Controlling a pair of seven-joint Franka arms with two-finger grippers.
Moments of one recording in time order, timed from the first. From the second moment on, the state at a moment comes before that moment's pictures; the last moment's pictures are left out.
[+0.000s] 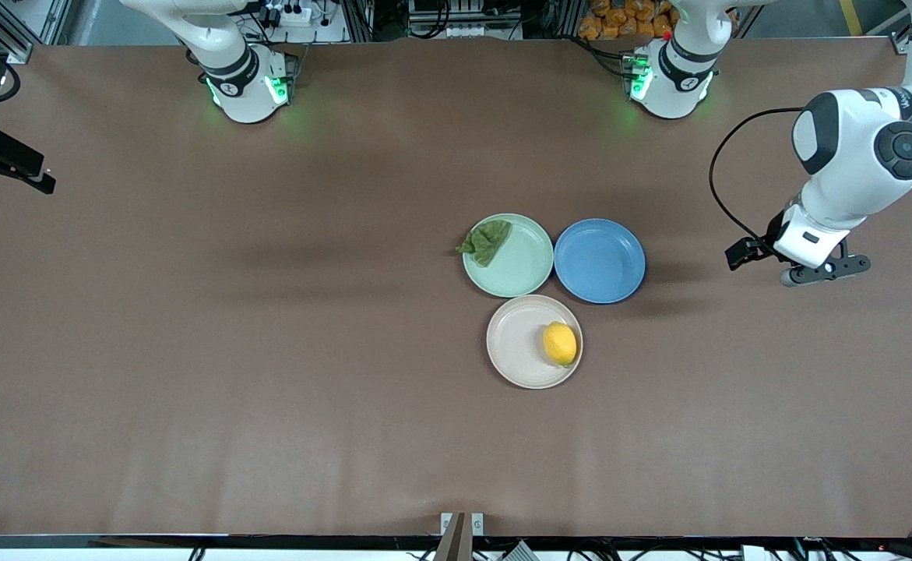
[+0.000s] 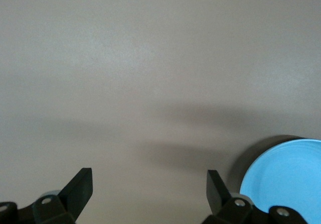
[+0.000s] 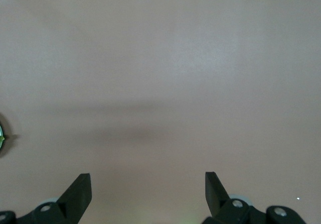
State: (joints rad) left arm 0.06 0.01 -0.05 -2.27 0.04 2.33 -0.18; right arm -0.02 0.01 -0.03 -1.44 0.04 1.43 -0.04
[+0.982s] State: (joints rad) left arm 0.05 0.06 -0.11 -1.66 -0.02 1.77 -0.12; right arm -0.03 0.00 0.00 -1.44 0.04 1.42 -0.04
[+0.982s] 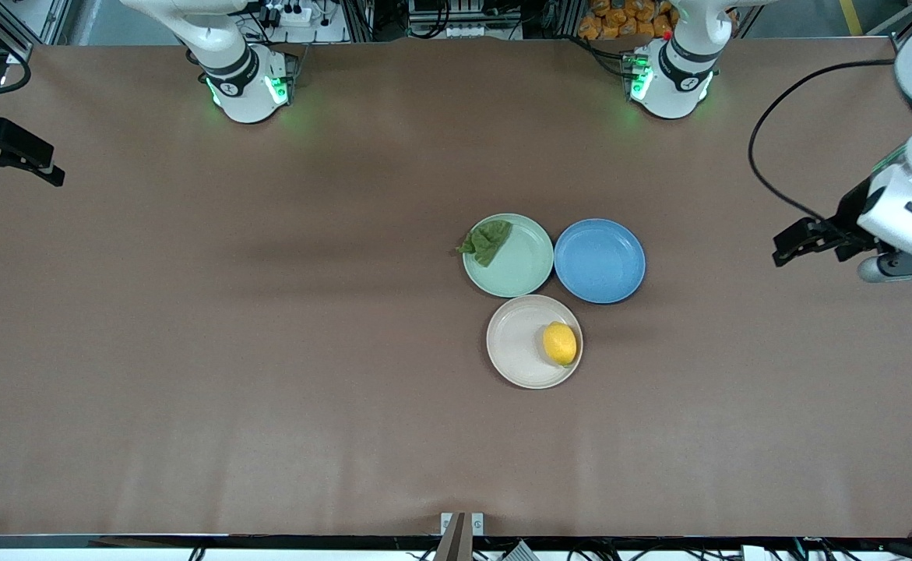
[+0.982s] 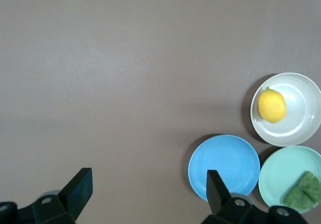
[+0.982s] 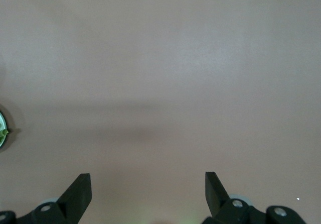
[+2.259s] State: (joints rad) left arm 0.05 0.03 -0.15 -1.55 -0.02 1.60 -0.11; right arm -0.04 -0.02 0.00 -1.44 0.04 1.42 -0.04
